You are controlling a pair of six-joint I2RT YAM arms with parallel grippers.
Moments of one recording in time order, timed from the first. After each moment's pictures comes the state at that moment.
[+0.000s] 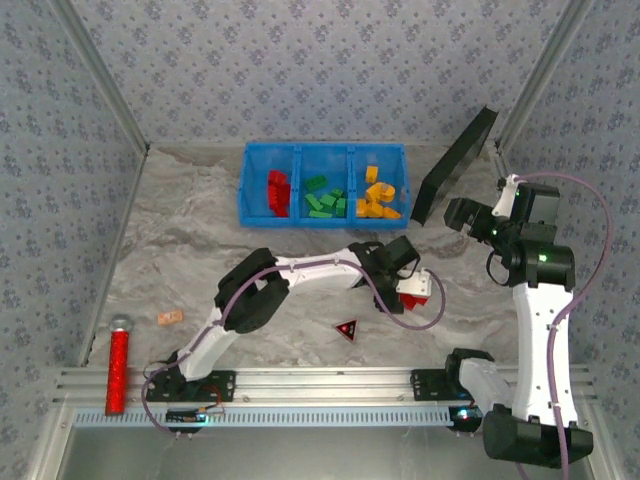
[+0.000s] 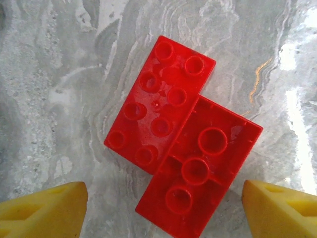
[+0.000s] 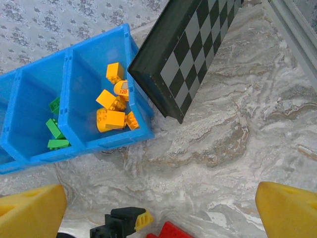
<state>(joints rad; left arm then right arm) -1.15 2.24 1.74 -0.53 0.10 0.59 -0.15 0.93 1.20 -0.93 -0.20 0.24</state>
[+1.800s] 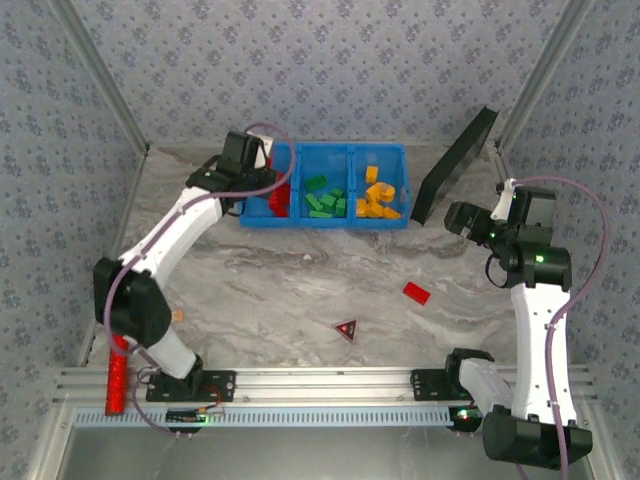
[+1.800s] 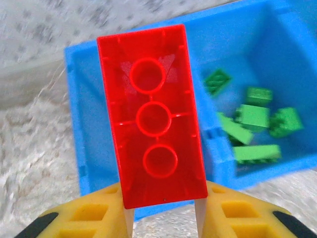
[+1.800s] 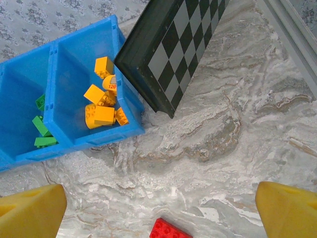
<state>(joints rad) -0.42 1.65 1.50 -0.61 -0.14 -0.09 -0.15 0.92 1.16 -0.93 -0.17 0.24</state>
